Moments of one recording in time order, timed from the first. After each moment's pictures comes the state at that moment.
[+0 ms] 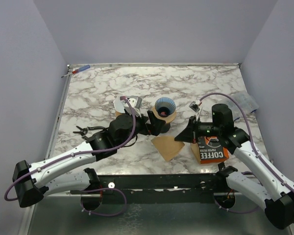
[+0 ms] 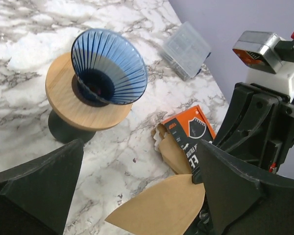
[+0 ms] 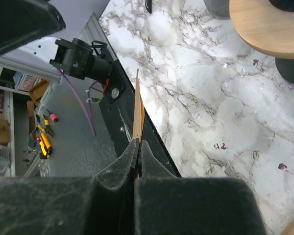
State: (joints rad) left arm -1.02 0.98 0.78 -0.03 -0.30 -0.65; right arm 0.42 0.88 0.69 -0.35 -0.85 0.35
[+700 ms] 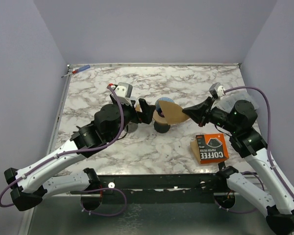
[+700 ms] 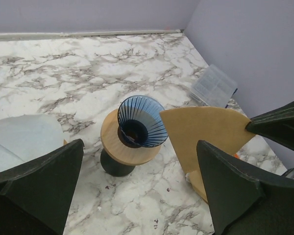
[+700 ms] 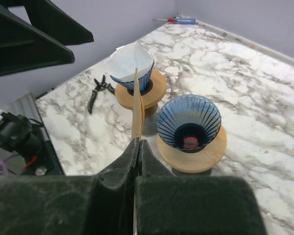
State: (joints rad) left arm -0.99 0.93 1.04 -0.23 -0.43 -0.41; right arm 0.42 0.76 0.87 -0.17 -0.56 0.17
